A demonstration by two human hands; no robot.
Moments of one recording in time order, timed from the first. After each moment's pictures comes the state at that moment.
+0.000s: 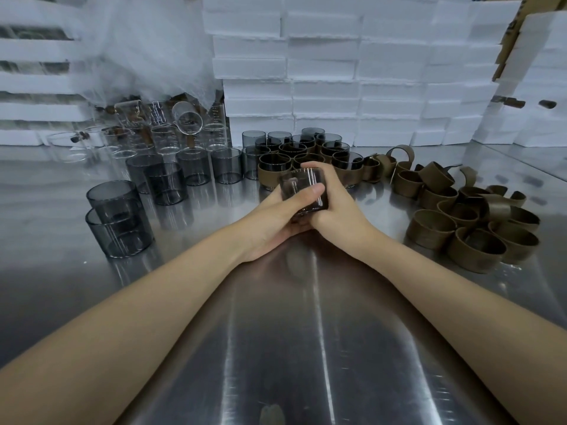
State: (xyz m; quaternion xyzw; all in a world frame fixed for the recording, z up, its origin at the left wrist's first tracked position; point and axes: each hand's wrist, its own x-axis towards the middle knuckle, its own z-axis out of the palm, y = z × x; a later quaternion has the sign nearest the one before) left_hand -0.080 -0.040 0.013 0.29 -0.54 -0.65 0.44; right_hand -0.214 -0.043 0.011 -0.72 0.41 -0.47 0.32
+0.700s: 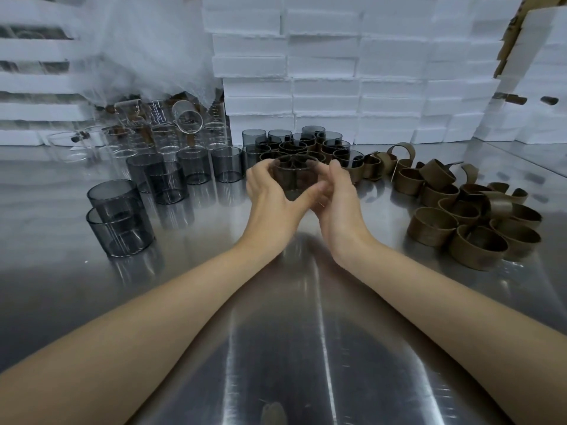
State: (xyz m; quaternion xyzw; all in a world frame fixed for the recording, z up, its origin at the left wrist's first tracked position) left_hand -0.092 -0.036 0.006 0.50 -0.64 -0.20 0.55; right_hand -0.190 -0.037 0.013 -0.47 0.36 -0.63 0.50
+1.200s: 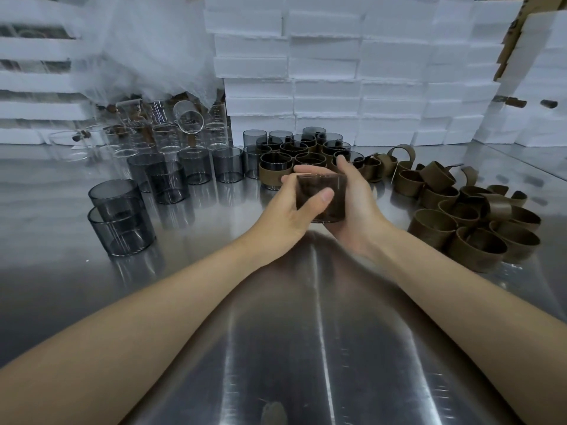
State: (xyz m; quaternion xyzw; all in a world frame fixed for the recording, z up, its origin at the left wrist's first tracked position) left_hand -0.089 -0.034 0.005 0.34 -0.70 -0.39 0.49; right_hand -0.211 -0.041 0.028 -0.44 0.38 -0.55 0.60
